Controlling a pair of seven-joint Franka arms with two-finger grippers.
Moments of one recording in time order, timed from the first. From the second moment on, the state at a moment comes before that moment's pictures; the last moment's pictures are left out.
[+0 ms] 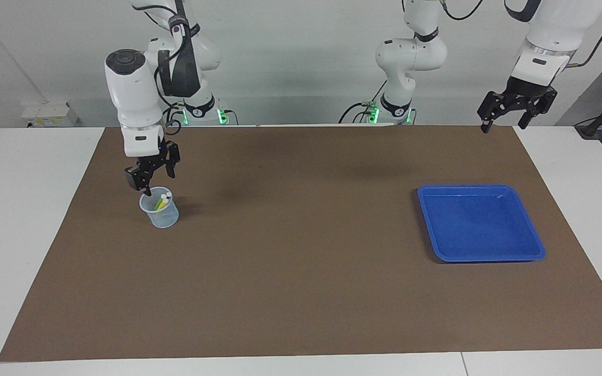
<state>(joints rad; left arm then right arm) -0.10 -0.18 0.08 -1.77 0.07 1.67 -0.01 -0.11 -0.13 0.18 -2.11 -0.09 2.10 -0.86</state>
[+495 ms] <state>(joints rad) -0.04 -0.17 -0.01 -1.76 0.04 1.63 -0.01 -0.05 -0.18 0.19 -2.00 0.05 1.80 -0.50</state>
